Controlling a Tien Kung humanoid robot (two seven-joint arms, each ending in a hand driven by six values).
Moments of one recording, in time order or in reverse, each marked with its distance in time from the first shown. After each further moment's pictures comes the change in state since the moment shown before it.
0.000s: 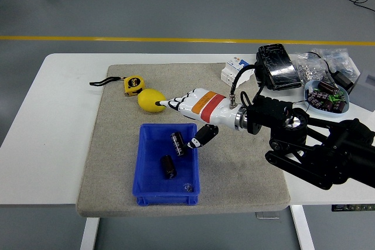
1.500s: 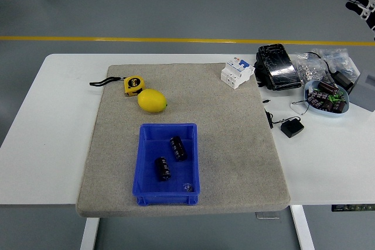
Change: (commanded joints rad) left arm 0.026 0.012 0.029 0.012 -0.061 0.016 -0.045; right arm -0.775 -0.535 0.960 0.613 1.369 -0.034 0.167
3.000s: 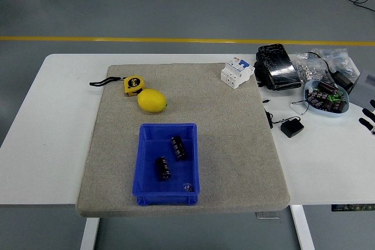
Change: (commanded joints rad) left arm 0.003 -0.016 0.135 0.004 -0.155 0.014 -0.065; right arm -0.578 0.321 0.331 0.085 -0.261 0.115 -0.083
